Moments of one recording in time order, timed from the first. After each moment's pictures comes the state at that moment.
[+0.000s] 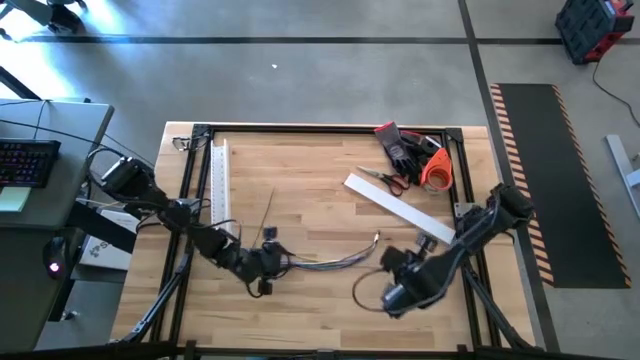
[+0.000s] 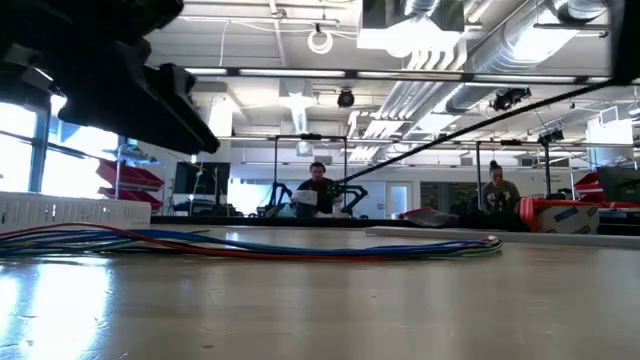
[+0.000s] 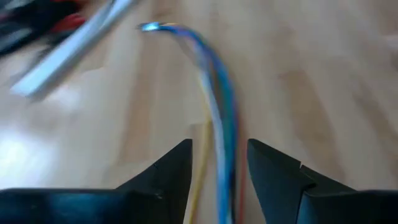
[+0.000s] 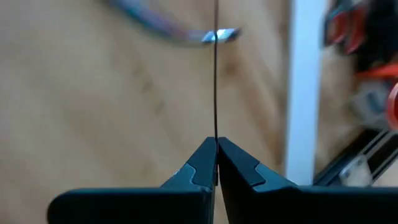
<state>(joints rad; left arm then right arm) -0.57 1.53 0.63 0.20 -0.52 -0.14 0.69 1.80 1.53 -1.52 0.28 1.22</state>
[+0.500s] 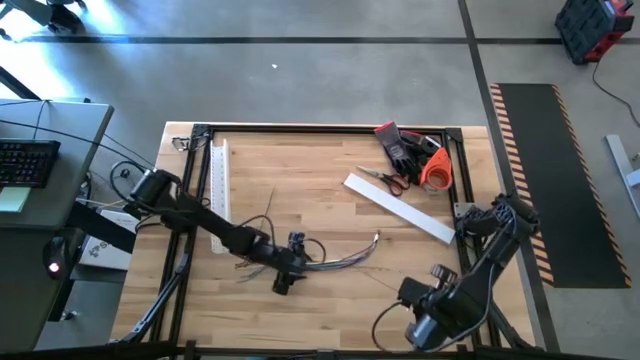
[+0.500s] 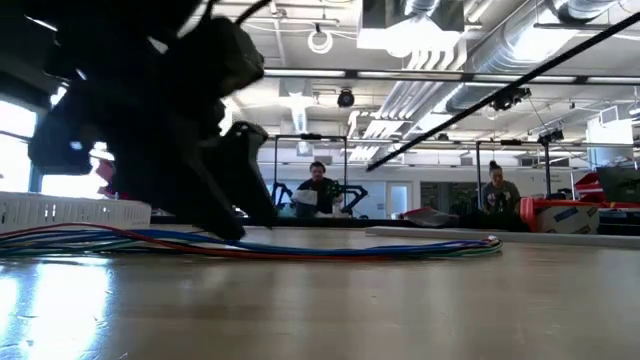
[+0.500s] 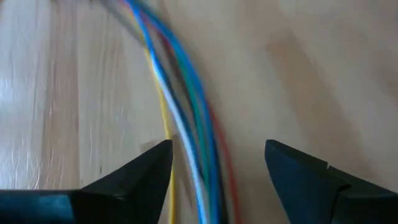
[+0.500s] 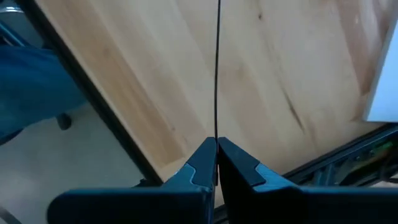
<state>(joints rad) -0.40 1.80 0.81 0.18 -0.20 0.02 0.87 1.85 1.80 -1.56 0.04 1.37</state>
